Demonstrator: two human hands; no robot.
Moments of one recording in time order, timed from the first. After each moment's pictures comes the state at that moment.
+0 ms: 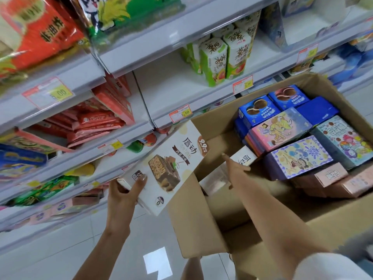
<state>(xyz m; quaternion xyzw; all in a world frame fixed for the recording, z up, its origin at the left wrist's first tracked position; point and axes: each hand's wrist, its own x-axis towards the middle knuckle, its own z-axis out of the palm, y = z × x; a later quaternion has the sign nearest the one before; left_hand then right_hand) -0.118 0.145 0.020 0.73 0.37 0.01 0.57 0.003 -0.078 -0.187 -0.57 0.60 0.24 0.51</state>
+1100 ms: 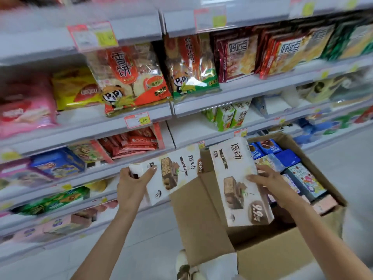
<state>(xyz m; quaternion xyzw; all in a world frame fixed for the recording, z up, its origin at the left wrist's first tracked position) -0.127 0.226 0.101 0.79 0.36 0.06 0.50 -0.076 -0.122 0.098 -0.76 0.19 0.23 0.58</state>
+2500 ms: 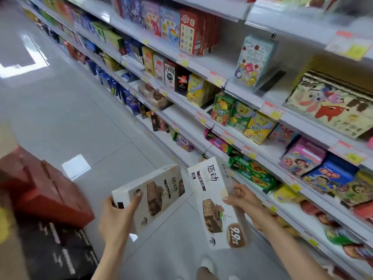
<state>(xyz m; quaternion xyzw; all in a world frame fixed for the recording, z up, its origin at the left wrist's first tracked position) -0.674 0.587 0.092 0.42 0.76 0.34 0.36 -0.365 0.523 0.064 -0.71 -0.27 0.52 0.38</state>
